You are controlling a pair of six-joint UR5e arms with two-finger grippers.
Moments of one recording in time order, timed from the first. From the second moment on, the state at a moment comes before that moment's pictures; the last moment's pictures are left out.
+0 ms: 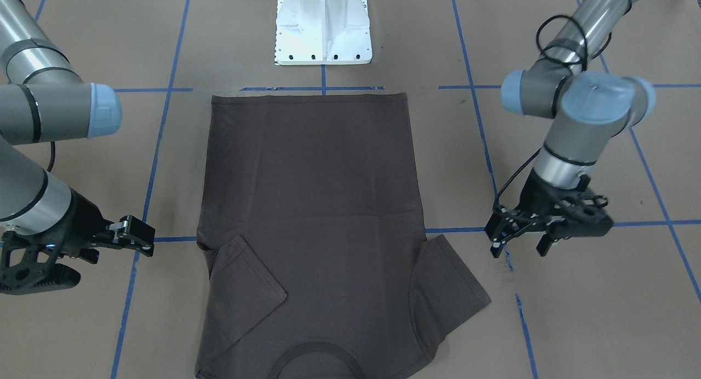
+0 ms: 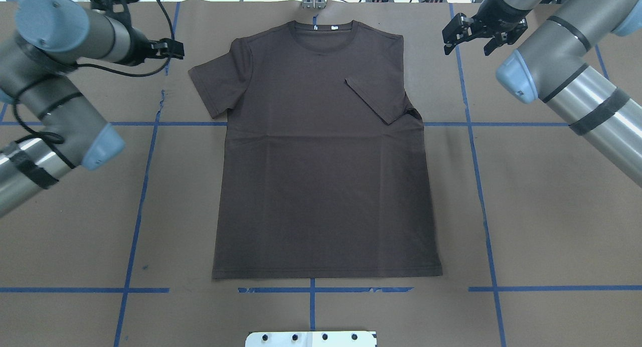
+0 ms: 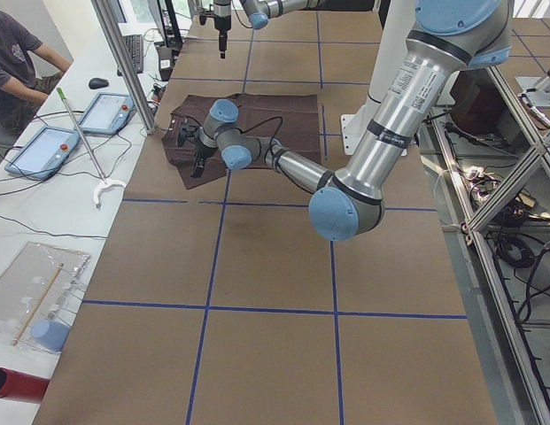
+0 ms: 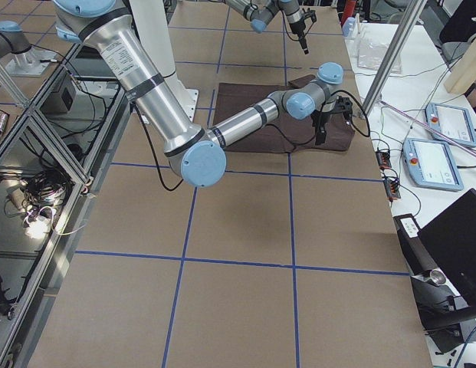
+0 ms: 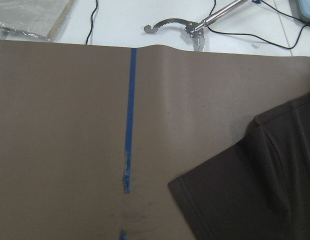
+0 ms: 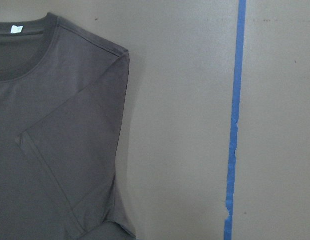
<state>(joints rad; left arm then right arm) -0.89 -2.10 -1.37 -2.23 -1.76 -1.08 1.08 -0.96 1.44 -1.43 2.25 0.70</state>
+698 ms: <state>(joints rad) -0.81 -2.23 -1.09 -2.35 -1.61 -1.12 1.07 -0.96 1.45 -1.43 2.26 0.70</state>
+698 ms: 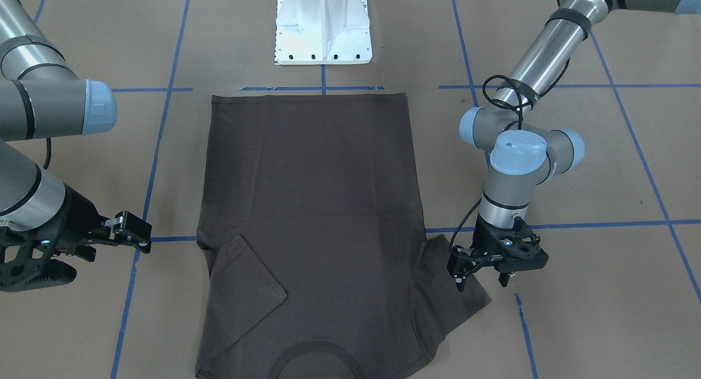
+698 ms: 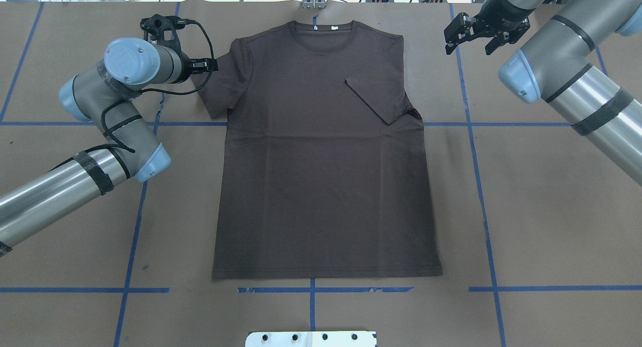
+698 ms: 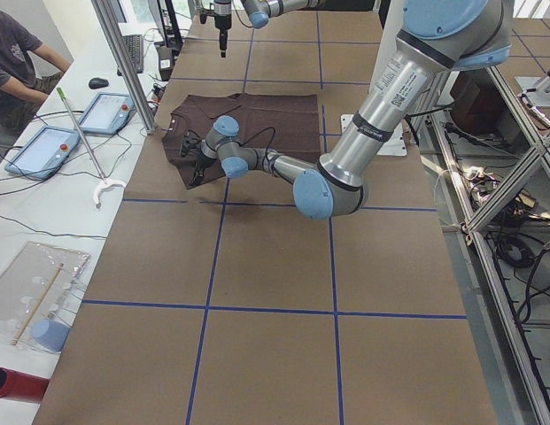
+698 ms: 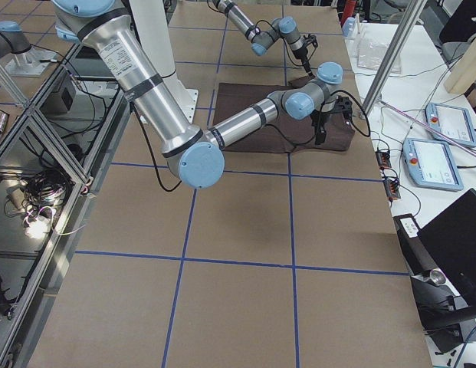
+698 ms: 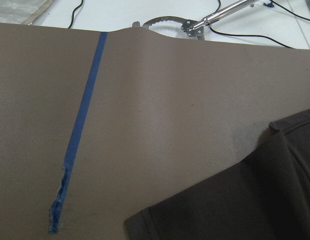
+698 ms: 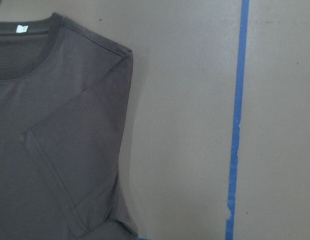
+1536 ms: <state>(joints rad) -0.81 -2.27 -0.99 -2.40 -1.58 -1.12 1.07 -0.95 1.44 -1.43 2.25 0.71</state>
